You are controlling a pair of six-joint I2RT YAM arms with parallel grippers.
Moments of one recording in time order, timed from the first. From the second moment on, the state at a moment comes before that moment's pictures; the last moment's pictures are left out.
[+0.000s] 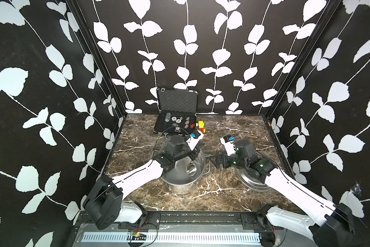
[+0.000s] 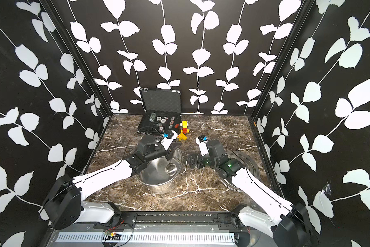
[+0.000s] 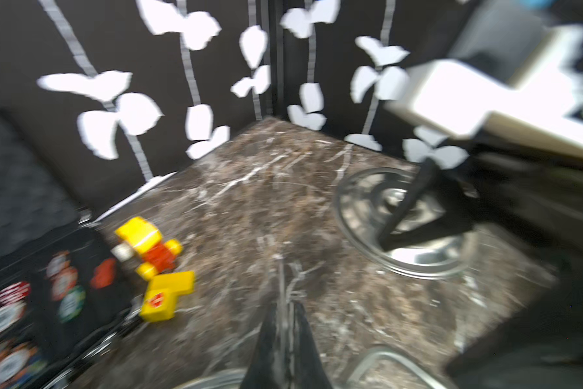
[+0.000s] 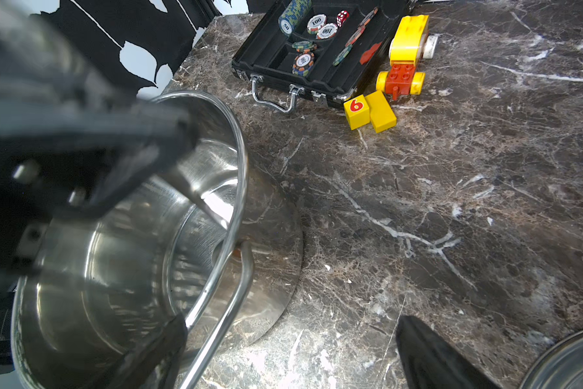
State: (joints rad) left arm -0.76 1.35 0.85 0.25 0.32 0.10; right arm 0.62 1.08 0.83 -0.38 -0.24 0.30
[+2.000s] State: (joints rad) left arm -0.59 1.32 0.82 0.24 0.09 0.08; right arm 0.63 1.07 0.83 -0.39 -0.24 0.29
